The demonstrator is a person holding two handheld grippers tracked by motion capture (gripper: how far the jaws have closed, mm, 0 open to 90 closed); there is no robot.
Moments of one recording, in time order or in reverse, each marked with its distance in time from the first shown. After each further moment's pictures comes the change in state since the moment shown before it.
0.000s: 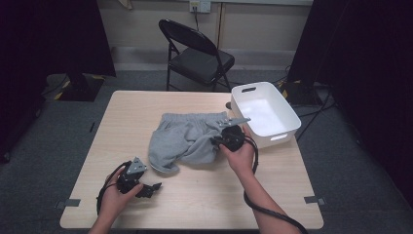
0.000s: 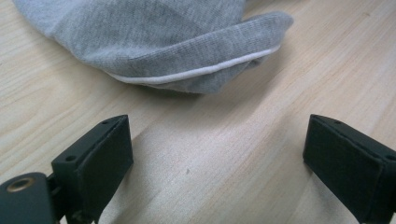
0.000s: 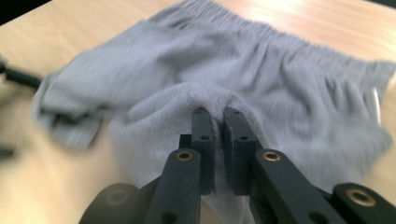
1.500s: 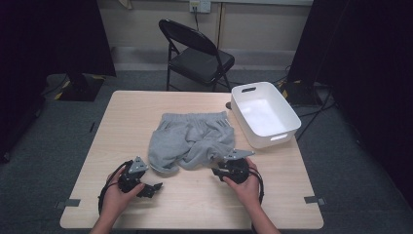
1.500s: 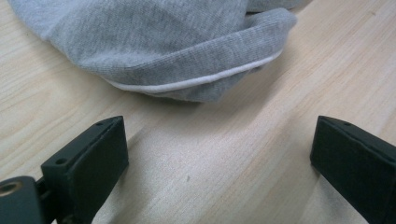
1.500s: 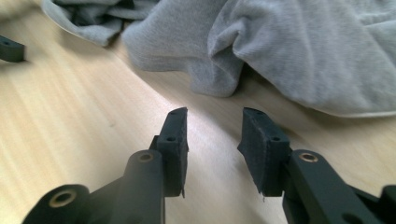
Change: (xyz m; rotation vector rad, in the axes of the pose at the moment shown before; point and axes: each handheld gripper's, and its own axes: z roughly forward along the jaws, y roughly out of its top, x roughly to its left) left arm 0.000 0.003 0.004 0.009 0.005 0.000; right arm 0.026 -0.100 -0.002 0.012 0.036 -0.025
